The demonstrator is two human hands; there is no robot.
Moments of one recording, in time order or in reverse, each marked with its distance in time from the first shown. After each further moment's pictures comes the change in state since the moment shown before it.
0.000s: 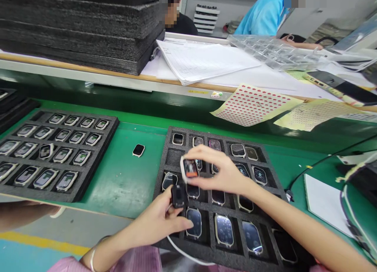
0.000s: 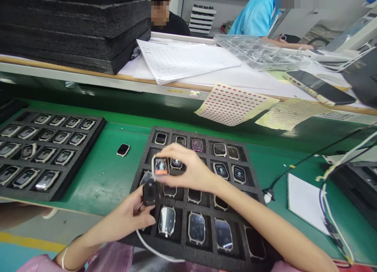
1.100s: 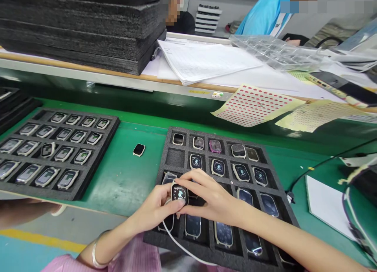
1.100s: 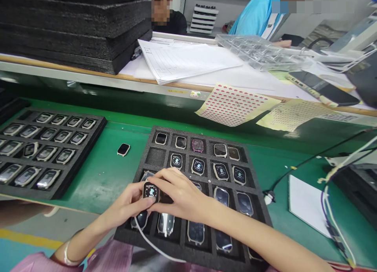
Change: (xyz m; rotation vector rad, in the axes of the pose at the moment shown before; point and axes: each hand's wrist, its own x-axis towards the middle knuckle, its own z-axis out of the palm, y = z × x) left_hand 0.011 0.006 -0.013 0.169 0.118 0.056; right_hand -0.031 -0.017 0.031 -0.058 -0.116 -0.024
